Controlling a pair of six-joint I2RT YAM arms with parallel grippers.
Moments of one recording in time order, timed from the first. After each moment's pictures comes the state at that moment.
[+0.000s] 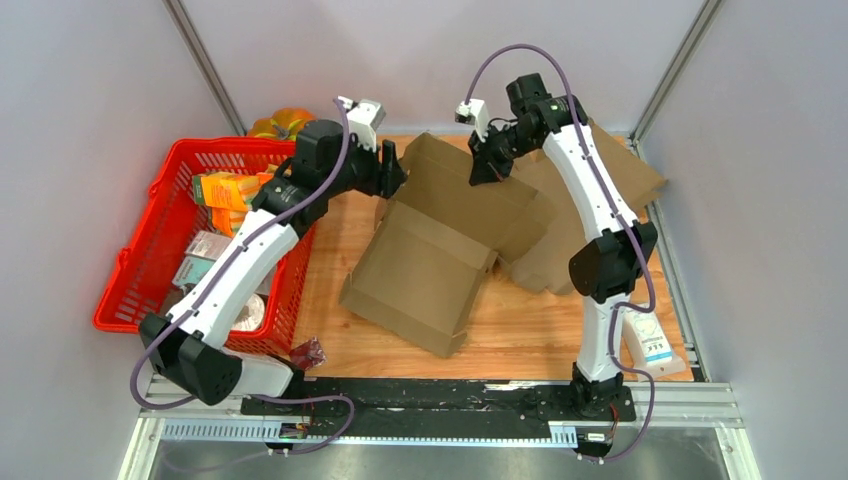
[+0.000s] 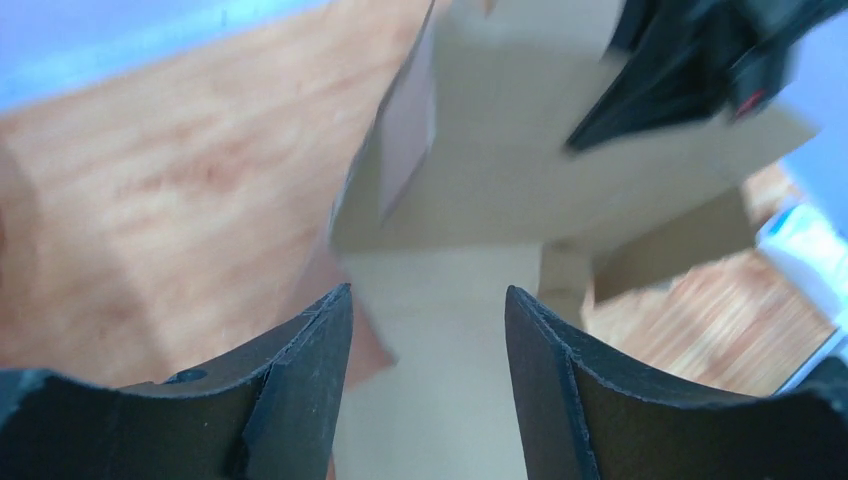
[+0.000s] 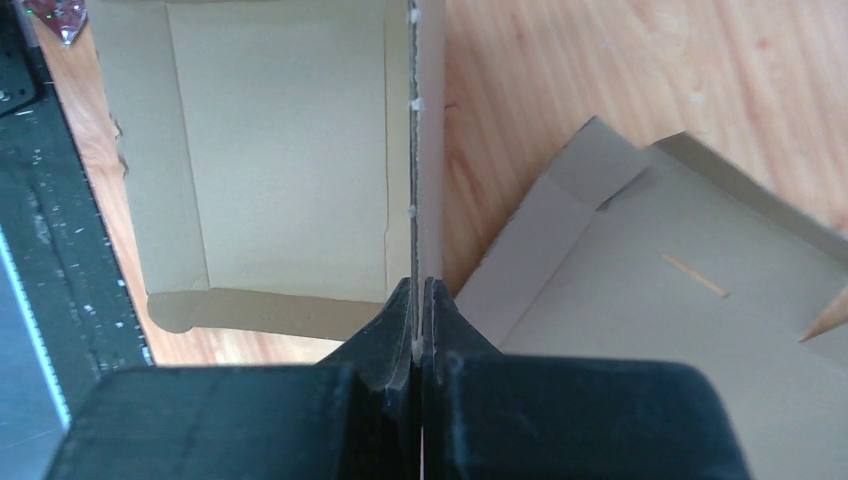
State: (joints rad) left arm -0.47 1.36 1.41 -0.49 0.18 -0.15; right arm 0.31 2.05 2.30 -1.30 -0.68 -0.67
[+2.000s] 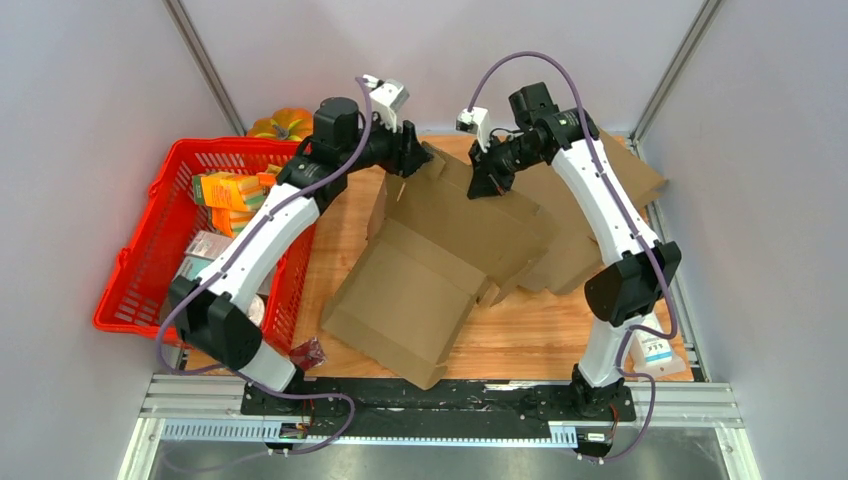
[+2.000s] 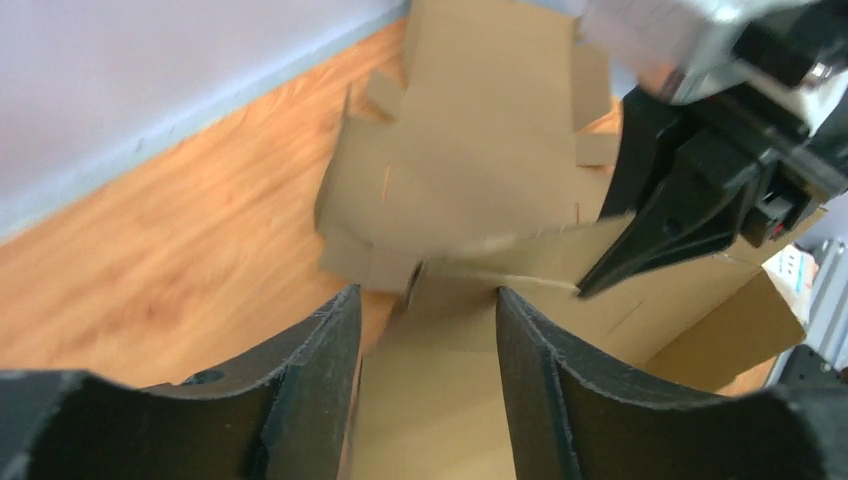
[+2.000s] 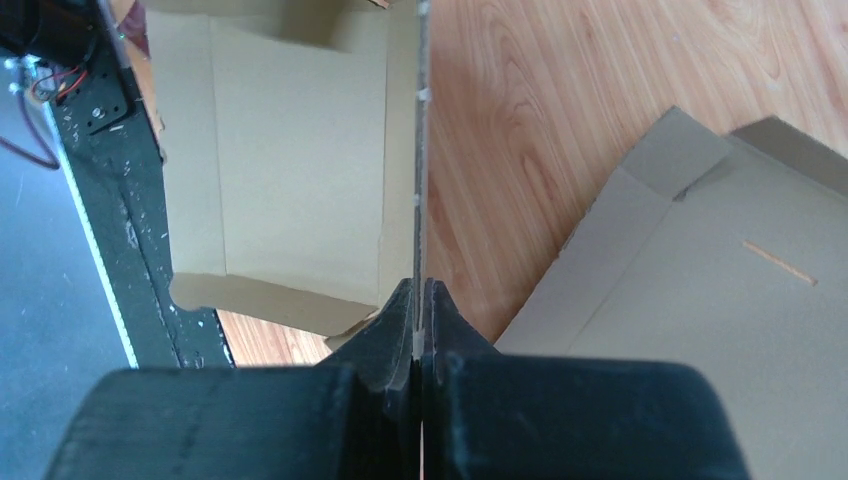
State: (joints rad) left arm -0.46 1.56 1.58 -0.26 0.46 -0.07; right arm 0.36 1.85 2.07 -1.25 -0.72 -0.57
